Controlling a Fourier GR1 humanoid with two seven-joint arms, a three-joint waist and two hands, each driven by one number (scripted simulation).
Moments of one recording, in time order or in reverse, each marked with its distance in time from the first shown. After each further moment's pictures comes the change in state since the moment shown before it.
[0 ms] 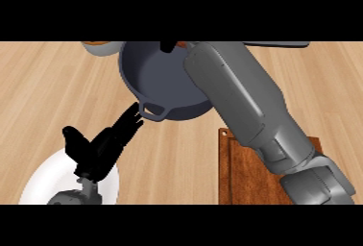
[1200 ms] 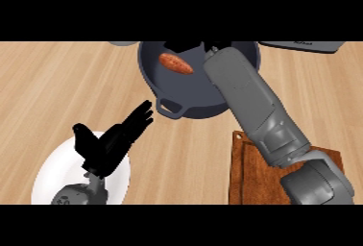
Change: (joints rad) left arm -0.047 -0.003 -0.032 0.019 0.001 -0.050 -0.007; right arm 0.019 0.000 -0.186 0.331 -0.462 -0.360 -0.452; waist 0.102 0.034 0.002
